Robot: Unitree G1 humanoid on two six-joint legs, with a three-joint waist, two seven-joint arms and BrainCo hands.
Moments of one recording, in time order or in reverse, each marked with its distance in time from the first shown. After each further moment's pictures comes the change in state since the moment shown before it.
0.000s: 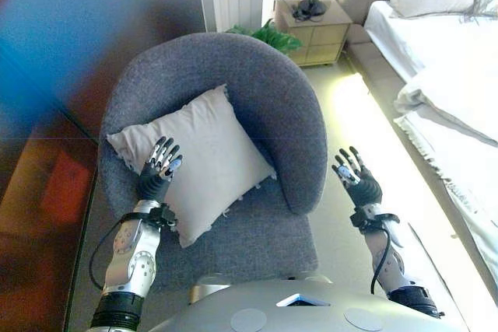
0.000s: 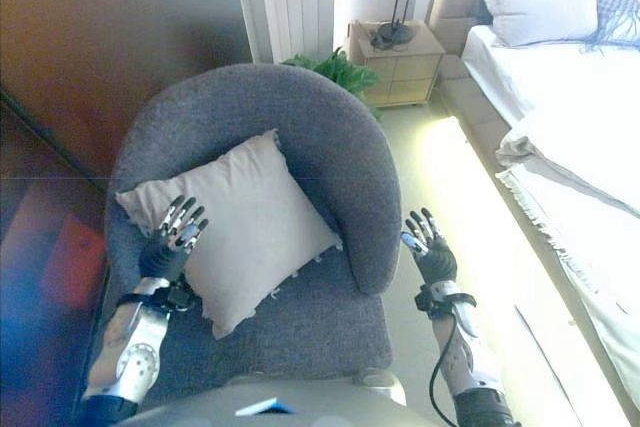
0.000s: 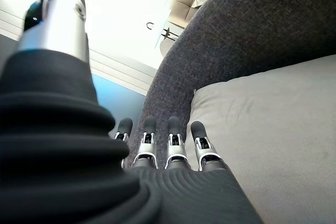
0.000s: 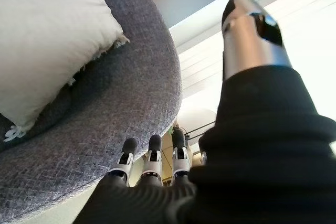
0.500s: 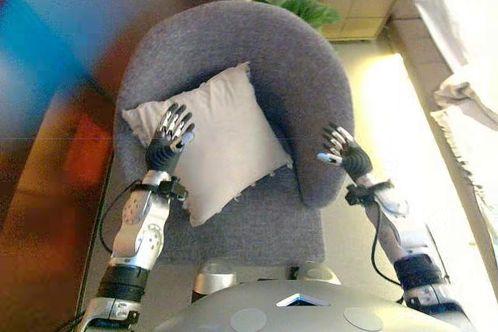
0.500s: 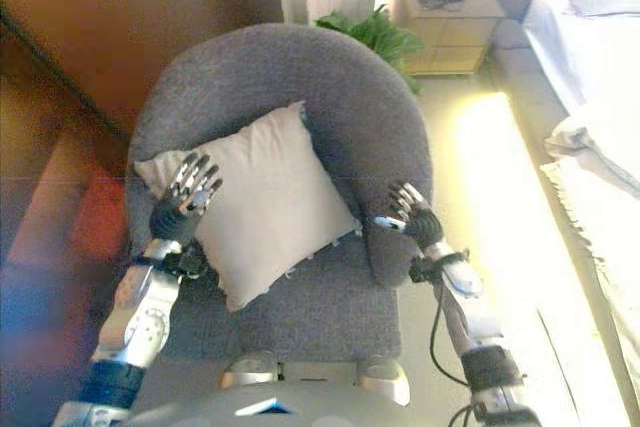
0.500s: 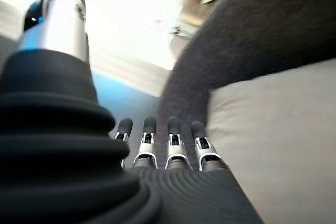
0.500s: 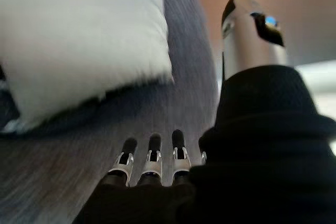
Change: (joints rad) left arm -0.091 0.024 -0.035 -0.037 0.020 0.003 0.020; right arm -0.094 -0.106 0.011 -0.024 -0.233 0.043 0.040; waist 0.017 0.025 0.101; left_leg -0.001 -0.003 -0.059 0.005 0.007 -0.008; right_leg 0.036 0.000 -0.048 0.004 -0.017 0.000
